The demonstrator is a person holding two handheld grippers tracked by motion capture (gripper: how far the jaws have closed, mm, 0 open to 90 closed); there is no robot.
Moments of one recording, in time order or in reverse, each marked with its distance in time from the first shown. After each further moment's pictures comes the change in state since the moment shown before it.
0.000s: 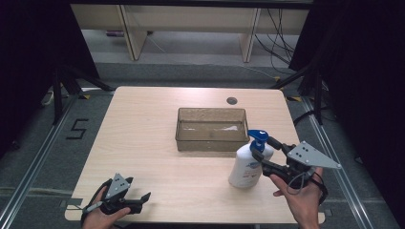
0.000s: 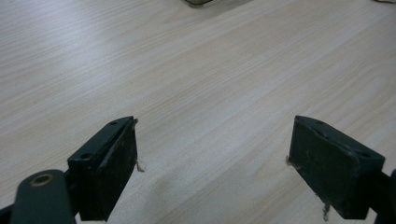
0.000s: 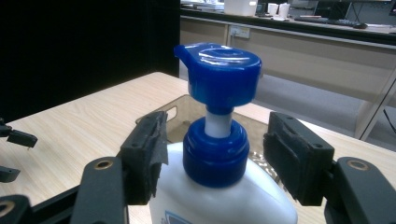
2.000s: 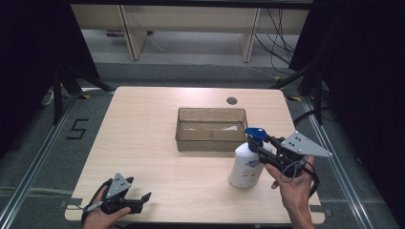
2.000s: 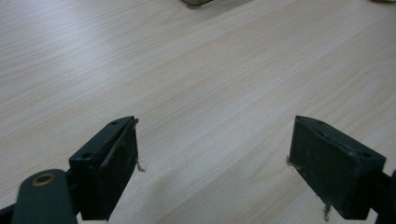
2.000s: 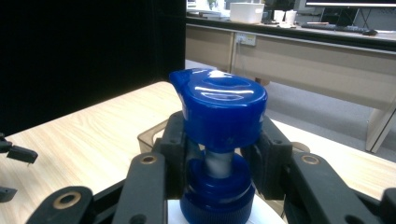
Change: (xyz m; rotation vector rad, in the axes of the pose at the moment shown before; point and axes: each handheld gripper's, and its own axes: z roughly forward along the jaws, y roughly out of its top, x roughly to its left) left arm 0.001 0.001 0.000 0.011 0.002 0.019; right arm -0.003 0.012 0.022 -0.028 0.027 0.013
